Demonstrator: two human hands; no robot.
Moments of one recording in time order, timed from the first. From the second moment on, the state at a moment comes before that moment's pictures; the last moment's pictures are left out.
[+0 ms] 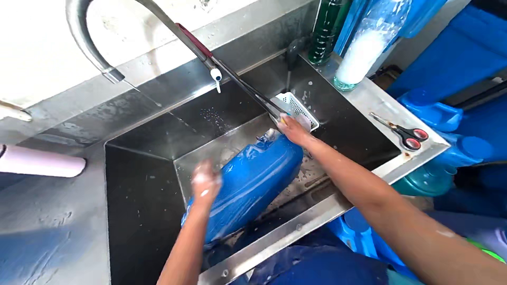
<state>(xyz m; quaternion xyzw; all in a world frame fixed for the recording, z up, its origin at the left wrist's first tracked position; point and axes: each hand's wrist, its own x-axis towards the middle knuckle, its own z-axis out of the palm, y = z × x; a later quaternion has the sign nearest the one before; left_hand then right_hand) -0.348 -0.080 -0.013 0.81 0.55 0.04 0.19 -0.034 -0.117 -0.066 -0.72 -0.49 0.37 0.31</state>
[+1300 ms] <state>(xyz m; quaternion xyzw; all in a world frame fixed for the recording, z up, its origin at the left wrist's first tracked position) -0.469 -0.106 -0.037 0.59 0.59 0.41 0.37 -0.303 -0.150 0.024 -0.52 -0.78 0.27 0.21</state>
